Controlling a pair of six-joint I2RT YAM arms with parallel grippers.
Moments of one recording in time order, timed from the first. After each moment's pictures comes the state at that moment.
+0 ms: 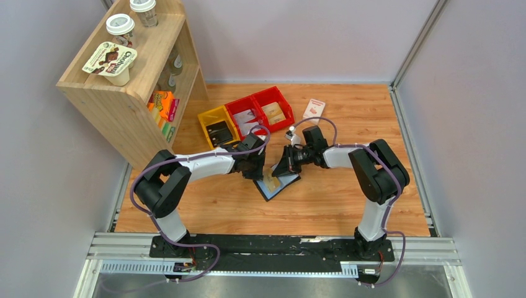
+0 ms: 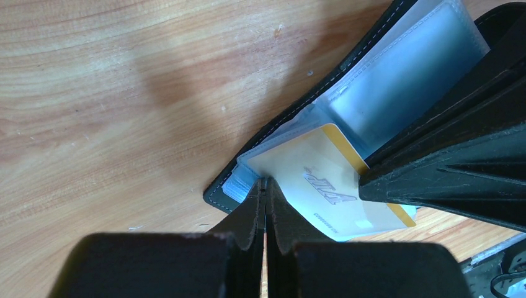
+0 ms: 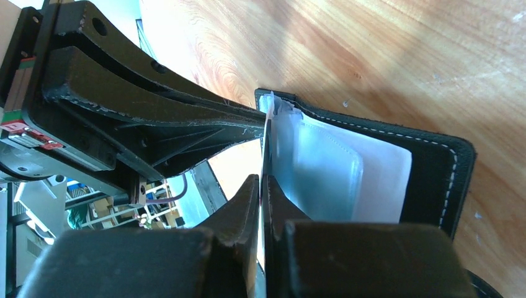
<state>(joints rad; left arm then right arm) -0.75 1.71 0.99 -0.33 0.06 -0.57 0.46 1.85 0.88 0.14 -0.91 0.64</state>
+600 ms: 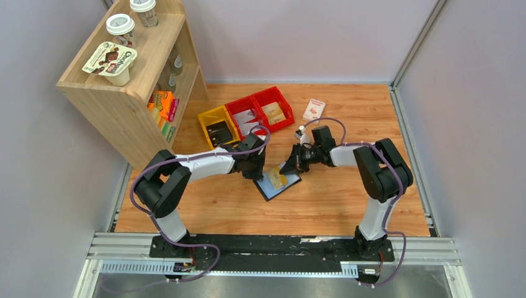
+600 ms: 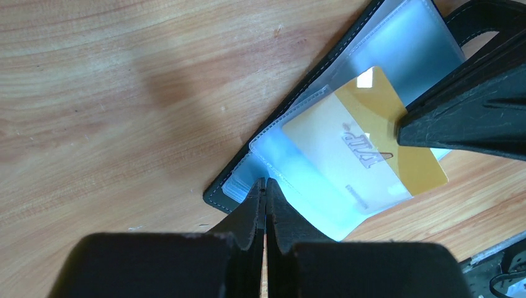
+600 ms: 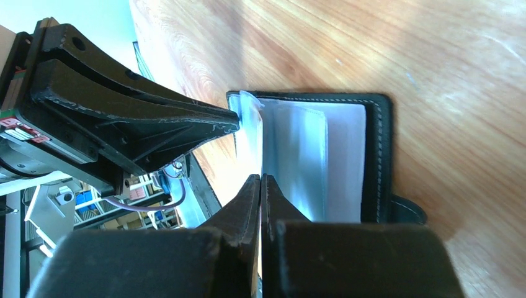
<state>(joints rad) -0.75 1.71 0.99 -0.33 0.06 -0.57 0.36 1.85 0.86 0.11 -0.91 0.61</state>
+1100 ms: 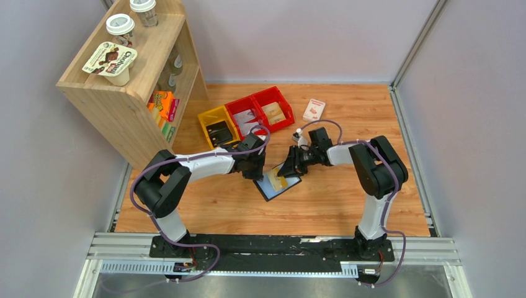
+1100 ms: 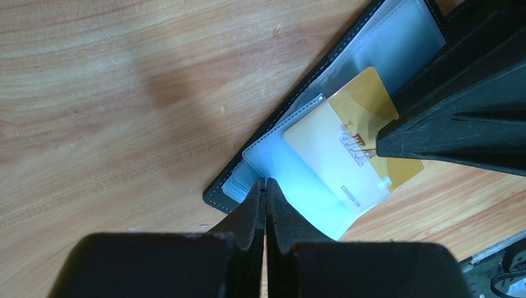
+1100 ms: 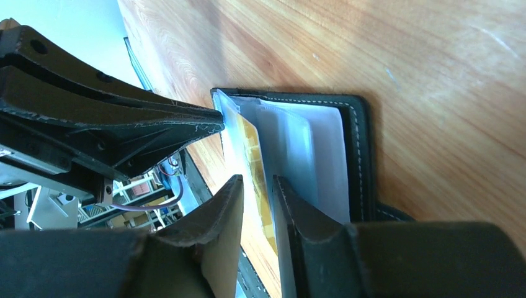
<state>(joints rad) -0.75 1.71 0.99 -0.33 0.06 -0.56 0.37 1.90 0.88 0.07 -0.91 0.60</state>
